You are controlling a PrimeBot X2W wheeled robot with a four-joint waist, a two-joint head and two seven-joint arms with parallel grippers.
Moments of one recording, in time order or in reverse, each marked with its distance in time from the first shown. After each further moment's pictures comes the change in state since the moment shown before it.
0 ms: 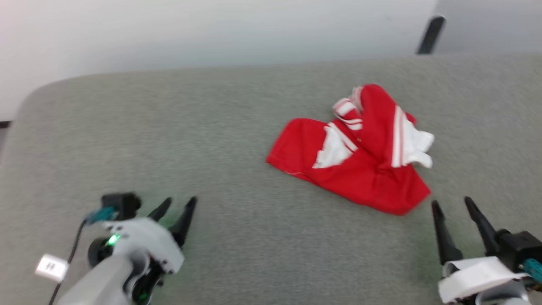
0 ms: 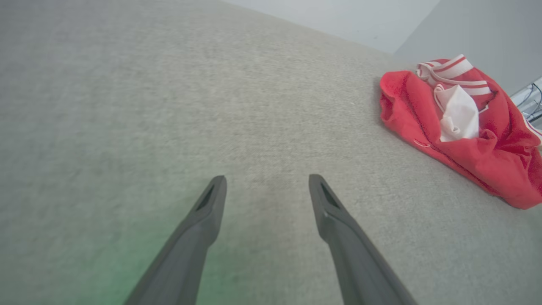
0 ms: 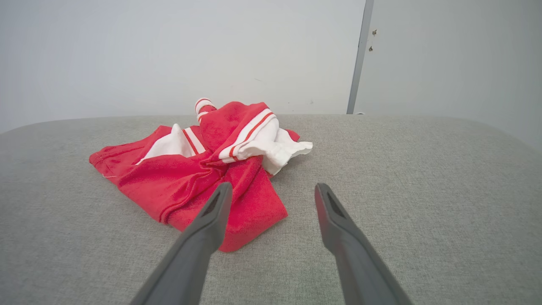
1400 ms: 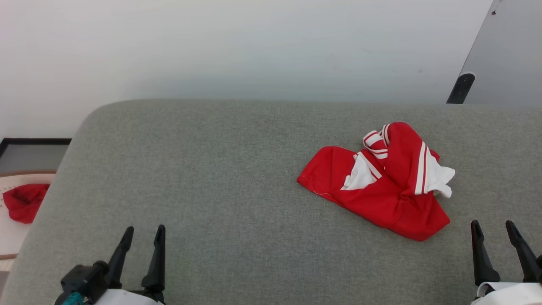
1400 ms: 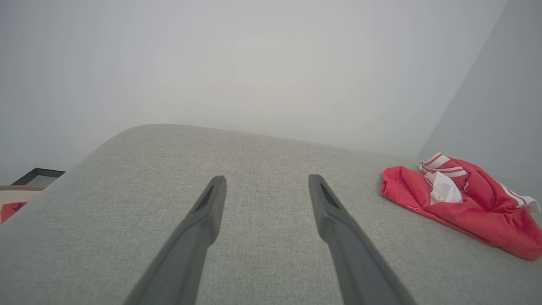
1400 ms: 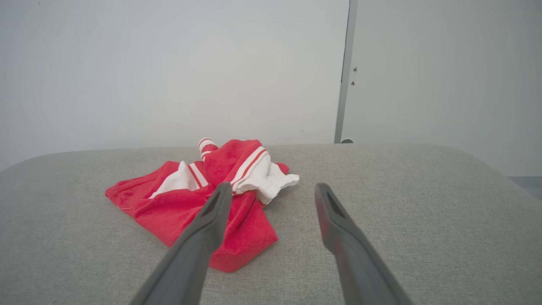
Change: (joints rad) left arm 0.619 -0.246 0.887 -0.569 0.808 -0.006 -0.001; right arm 0.144 -0.003 -0.146 -0.125 0.027 0.000 0.061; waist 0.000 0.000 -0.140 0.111
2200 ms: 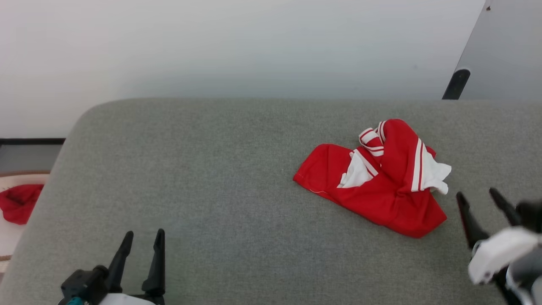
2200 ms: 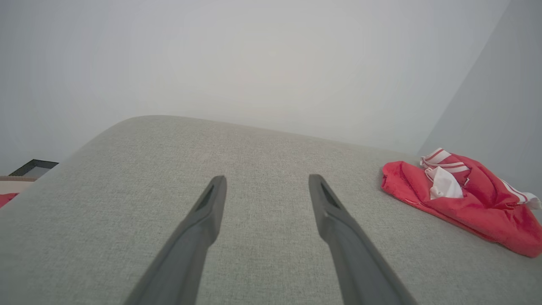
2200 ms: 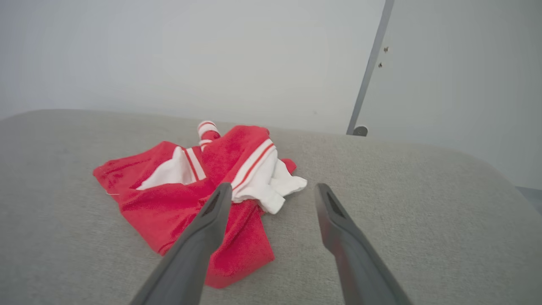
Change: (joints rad) left arm 0.017 -0.026 0.026 0.000 0.016 -0.012 0.000; right arm -0.178 -0.098 0.101 0.074 0.015 0.000 0.209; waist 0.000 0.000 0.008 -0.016
